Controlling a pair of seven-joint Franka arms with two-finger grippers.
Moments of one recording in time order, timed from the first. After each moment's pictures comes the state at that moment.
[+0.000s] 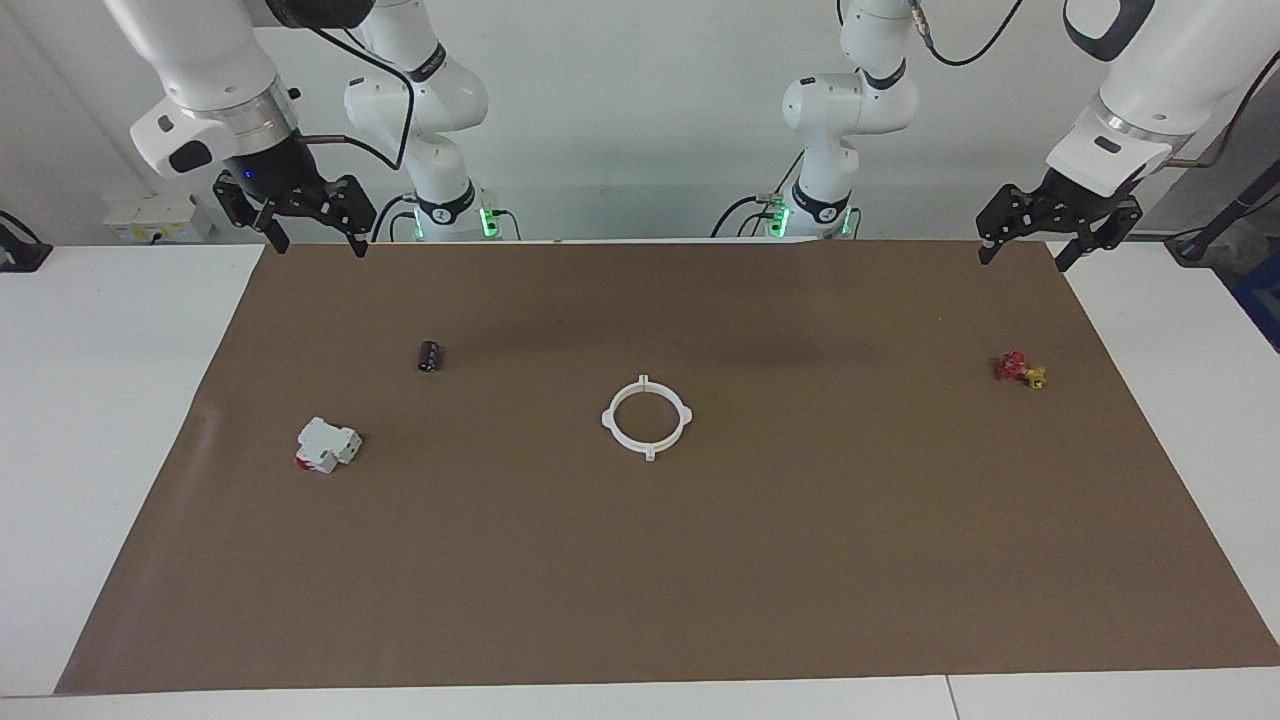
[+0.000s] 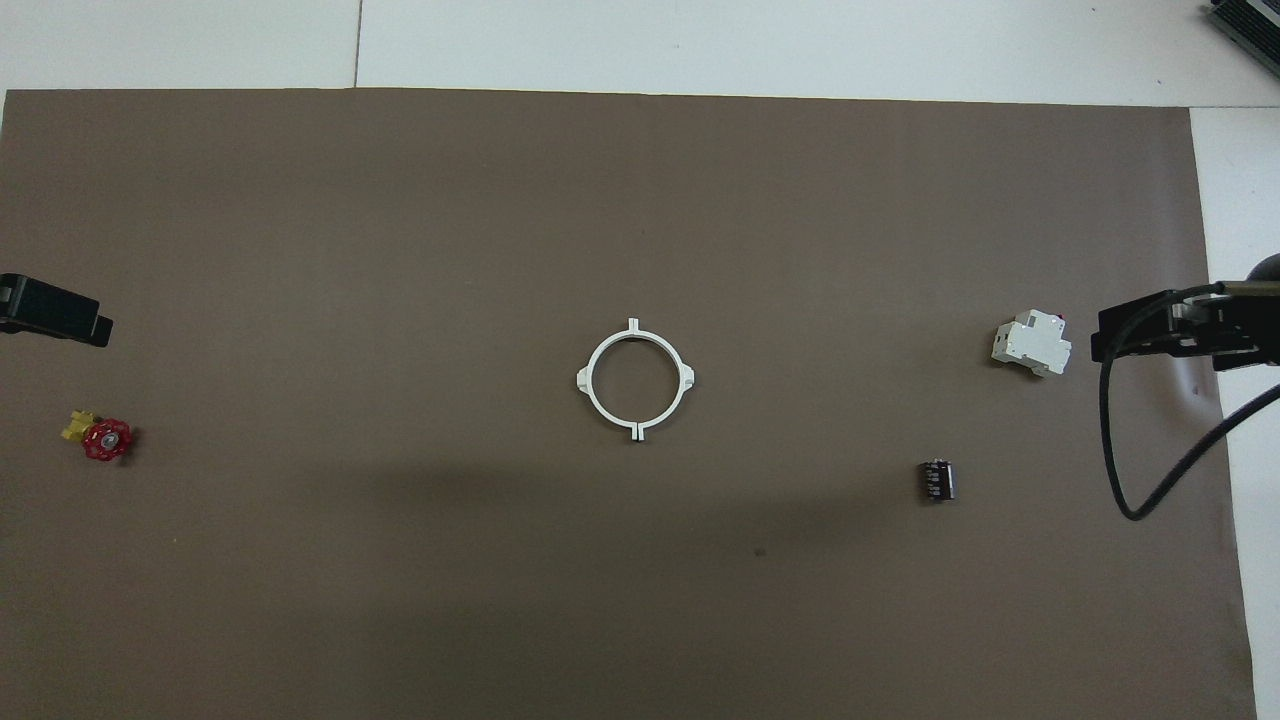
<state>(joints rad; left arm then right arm) -0.05 0.03 0.04 -1.47 -0.01 1.46 0.17 0.11 -0.04 -0.08 -1.56 0.00 1.48 0.13</state>
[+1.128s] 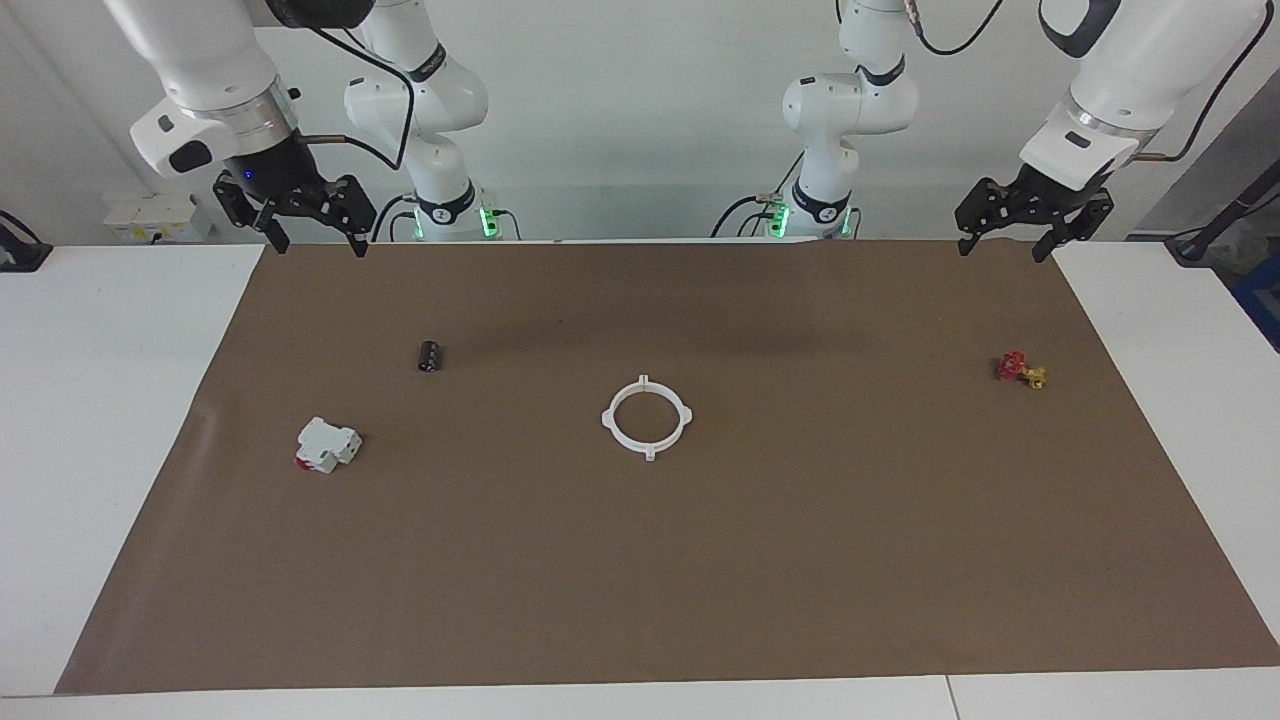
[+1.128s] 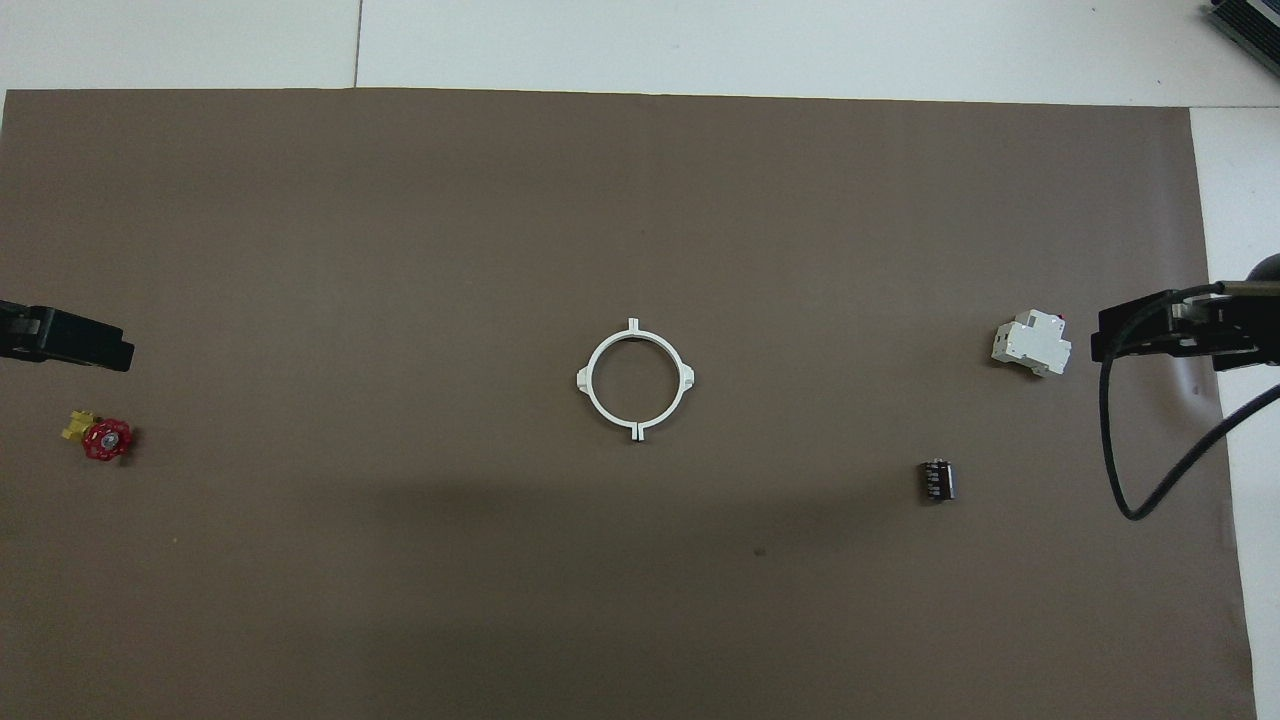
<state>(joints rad) -0.06 -0.05 0.03 -1.59 -0.01 1.51 0.16 0.11 -0.04 -0.08 -1.56 0.00 1.48 0.13</state>
